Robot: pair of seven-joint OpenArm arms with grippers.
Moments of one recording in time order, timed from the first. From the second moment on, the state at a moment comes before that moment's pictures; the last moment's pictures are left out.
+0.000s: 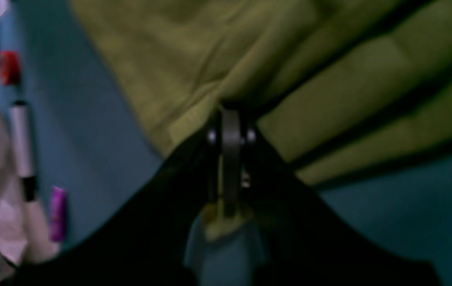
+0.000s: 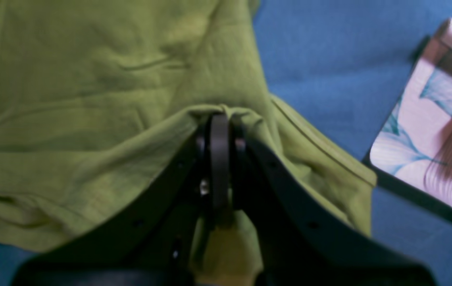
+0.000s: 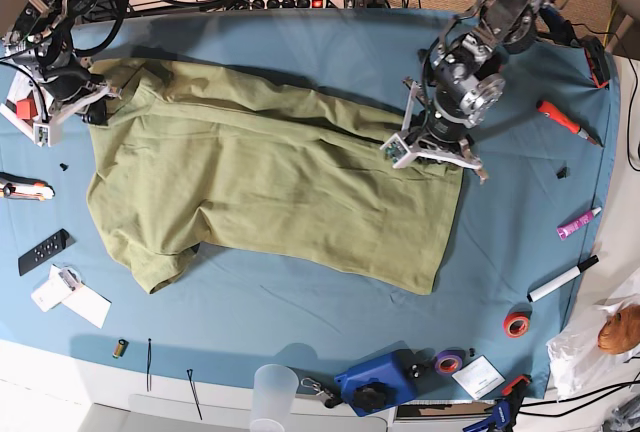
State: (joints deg) left arm 2.2 -19.8 30.8 99.7 16.8 -10.5 46.0; right arm -12.3 14.8 45.1 99.5 29.4 31.6 -62.6
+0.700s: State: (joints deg) left arm -1.1 -18.2 30.8 96.7 16.6 -6.6 44.0; right arm -6.5 14.8 45.1 91.8 26.7 32.7 -58.6
